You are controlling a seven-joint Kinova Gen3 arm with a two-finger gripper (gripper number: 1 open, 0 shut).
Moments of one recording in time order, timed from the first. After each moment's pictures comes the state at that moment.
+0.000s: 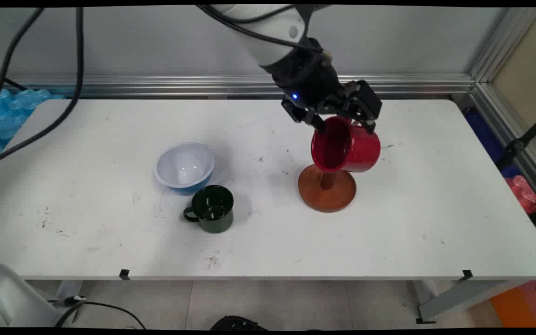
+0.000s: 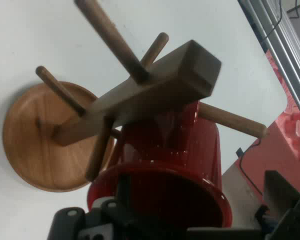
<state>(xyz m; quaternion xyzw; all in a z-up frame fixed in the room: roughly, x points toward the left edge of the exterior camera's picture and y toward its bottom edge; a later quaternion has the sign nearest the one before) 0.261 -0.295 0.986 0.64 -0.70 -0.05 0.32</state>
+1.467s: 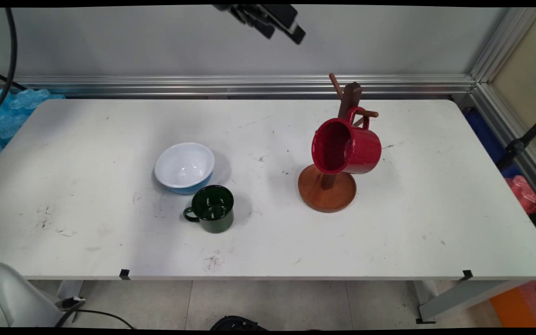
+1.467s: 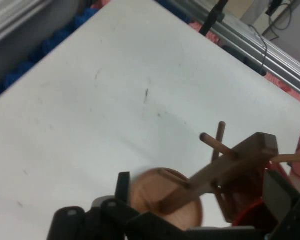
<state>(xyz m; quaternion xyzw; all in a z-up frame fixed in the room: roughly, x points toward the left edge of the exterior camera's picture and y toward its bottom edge) 0.424 -0.327 1.063 0.47 -0.78 0.05 0.40</state>
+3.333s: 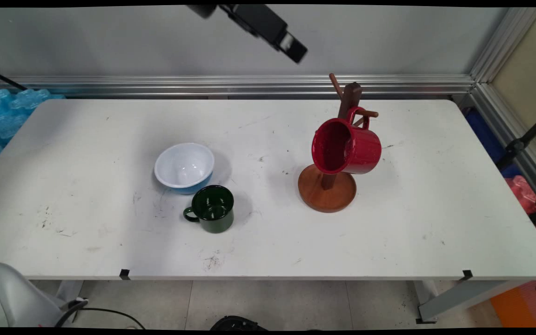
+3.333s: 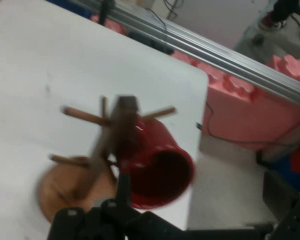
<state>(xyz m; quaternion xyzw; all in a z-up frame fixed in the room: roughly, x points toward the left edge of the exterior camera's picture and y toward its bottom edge) 0.412 -0.265 1.075 0.36 -0.83 -0.01 0.44</state>
